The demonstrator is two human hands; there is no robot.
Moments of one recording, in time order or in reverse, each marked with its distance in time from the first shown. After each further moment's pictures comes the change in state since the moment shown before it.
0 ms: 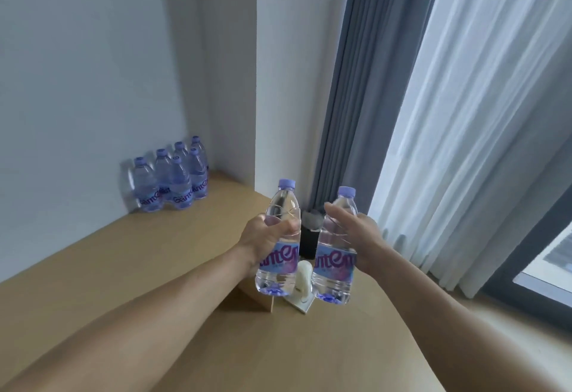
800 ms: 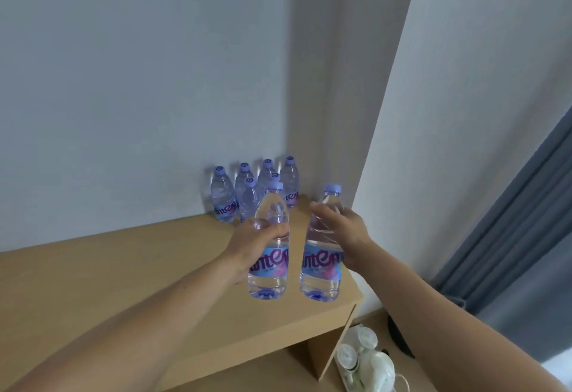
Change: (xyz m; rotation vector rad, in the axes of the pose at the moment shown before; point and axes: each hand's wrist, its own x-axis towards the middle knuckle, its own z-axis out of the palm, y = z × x) left_hand 0.188 0.033 -0.094 -0.152 0.742 -0.069; right_hand 0.323 -0.059 0.175 -0.143 -0.801 -0.007
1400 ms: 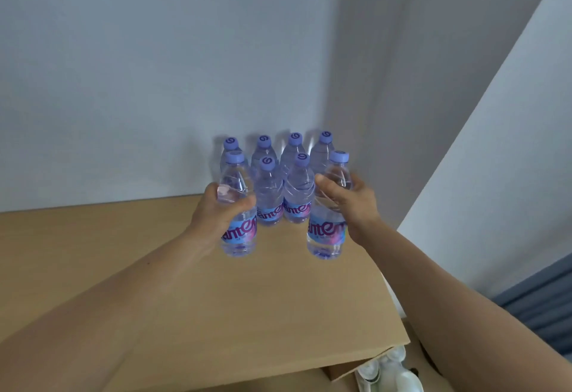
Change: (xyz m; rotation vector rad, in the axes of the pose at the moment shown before) left_hand 0.135 -0.060 -0.082 0.002 0.375 0.068; right_hand 0.181 0.060 0.019 -0.060 -0.048 -0.098
